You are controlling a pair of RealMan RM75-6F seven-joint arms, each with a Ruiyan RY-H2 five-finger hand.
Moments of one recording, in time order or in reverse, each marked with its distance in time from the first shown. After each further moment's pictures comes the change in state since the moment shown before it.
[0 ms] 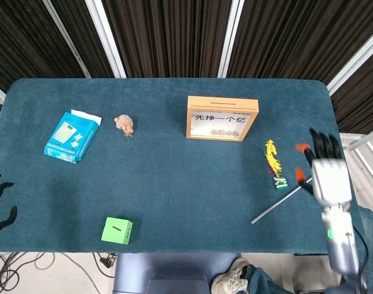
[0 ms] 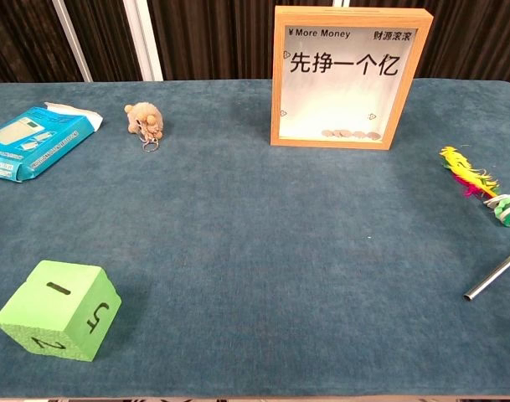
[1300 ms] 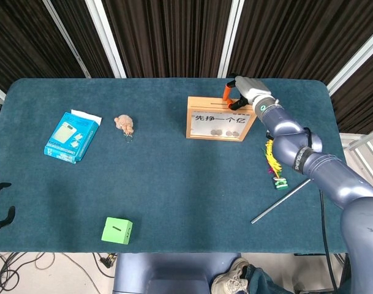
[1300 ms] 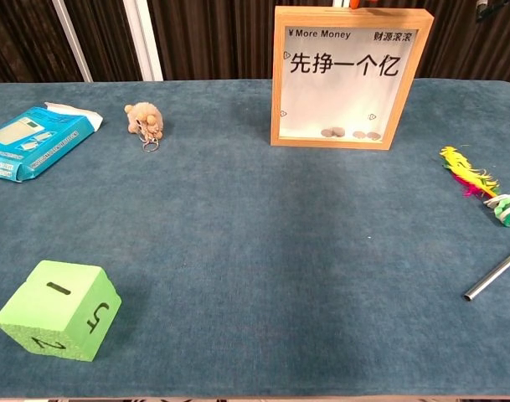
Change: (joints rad) left arm 0.000 0.013 -0.009 -0.006 -0.031 -0.021 -0.031; right arm 0.875 -0.052 0.197 0.895 0.621 -1.677 0.551
